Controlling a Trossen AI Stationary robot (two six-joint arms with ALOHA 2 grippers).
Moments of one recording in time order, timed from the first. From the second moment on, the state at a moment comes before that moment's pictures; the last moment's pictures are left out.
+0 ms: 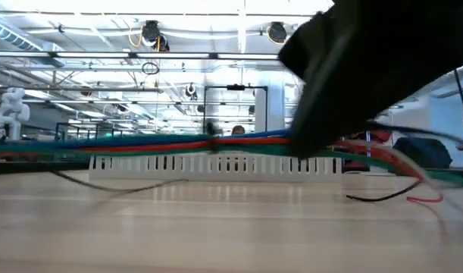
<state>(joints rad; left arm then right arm) -1.01 2.07 1.45 -1.18 -0.49 -1.47 0.64 2.04 1.37 -0.34 0.29 0.41</state>
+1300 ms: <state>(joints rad) -0.46 1.62 1.71 -1.57 -1.11 -0.56 0.41 2.00 1.97 -1.57 1.21 0.34</state>
